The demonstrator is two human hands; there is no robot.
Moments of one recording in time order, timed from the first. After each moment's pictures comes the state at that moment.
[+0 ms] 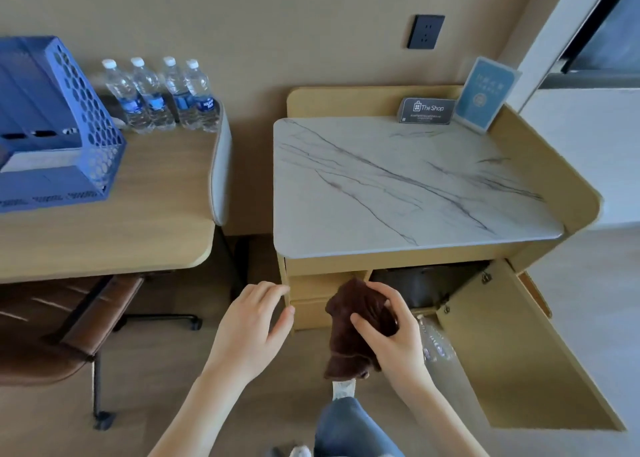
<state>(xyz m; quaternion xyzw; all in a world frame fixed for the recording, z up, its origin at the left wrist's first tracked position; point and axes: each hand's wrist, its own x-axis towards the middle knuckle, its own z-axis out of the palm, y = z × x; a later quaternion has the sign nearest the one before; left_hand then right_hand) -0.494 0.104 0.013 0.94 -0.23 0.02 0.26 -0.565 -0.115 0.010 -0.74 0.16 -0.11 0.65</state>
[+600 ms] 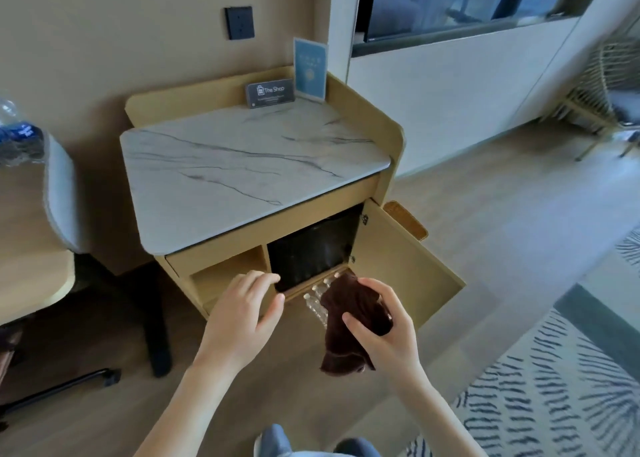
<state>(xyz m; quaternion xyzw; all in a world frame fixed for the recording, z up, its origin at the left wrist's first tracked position) -0.608 -0.029 0.029 0.87 -0.40 -0.02 0.28 -0.774 -0.196 0.027 -0.72 0.27 -0.25 0.58</state>
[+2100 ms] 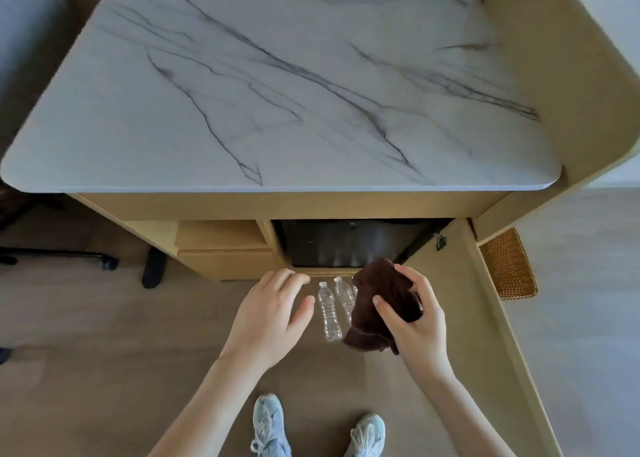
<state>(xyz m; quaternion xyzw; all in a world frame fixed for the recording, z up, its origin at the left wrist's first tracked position) -0.493 -0.278 -0.221 0.95 -0.20 -0.05 0.24 -0.551 -0.495 -0.219 -0.77 0.23 -0.06 0.59</state>
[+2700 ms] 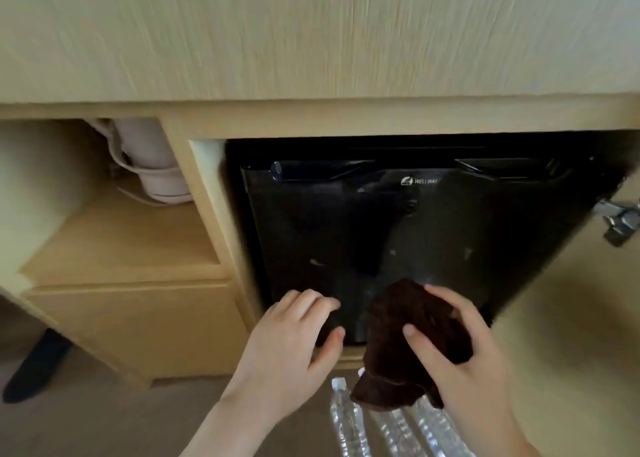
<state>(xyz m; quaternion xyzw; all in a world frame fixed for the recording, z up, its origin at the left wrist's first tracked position) -0.383 -0.308 -0.607 0.93 -0.29 0.11 0.21 -0.450 -0.508 -0.597 -0.75 0.15 -0.17 0.62</state>
